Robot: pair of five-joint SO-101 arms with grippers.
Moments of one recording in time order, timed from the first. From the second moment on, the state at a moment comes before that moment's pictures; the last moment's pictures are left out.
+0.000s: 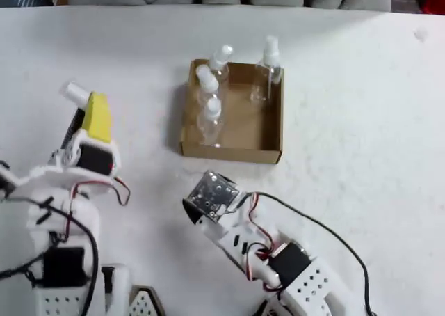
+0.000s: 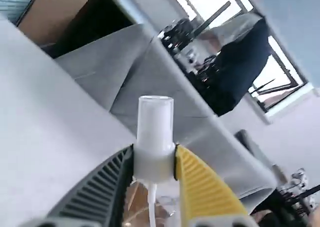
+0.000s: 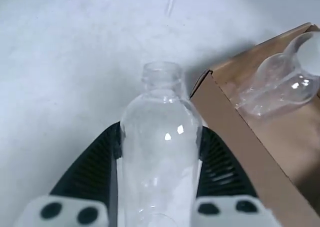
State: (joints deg) left arm -8.2 -86.4 68.2 31.4 47.3; right arm -44.6 -77.4 83.2 33.5 16.7
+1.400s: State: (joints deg) left arm -1.2 -96.0 75.3 31.4 42.3; right arm -44.7 -77.4 83.1 33.5 9.8
